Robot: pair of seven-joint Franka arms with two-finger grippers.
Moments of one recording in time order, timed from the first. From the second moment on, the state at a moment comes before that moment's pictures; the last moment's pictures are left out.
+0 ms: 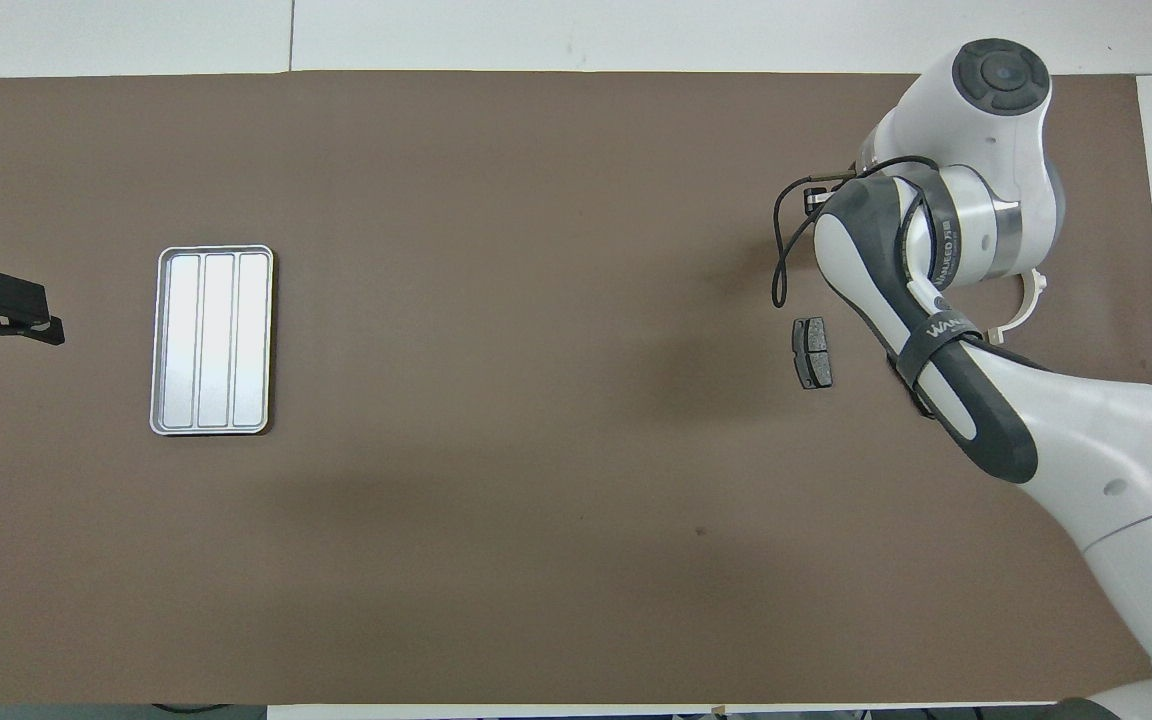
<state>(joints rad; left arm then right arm) 0.09 -0.04 -0.08 -1.63 -0.03 1.51 -0.23 0.08 0.58 0.06 -1.42 -0.08 1.99 0.17</state>
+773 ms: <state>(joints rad) 0.09 -0.04 -0.08 -1.63 -0.03 1.51 -0.23 0.43 0.33 0.10 -1.28 0.03 1.54 0.86</state>
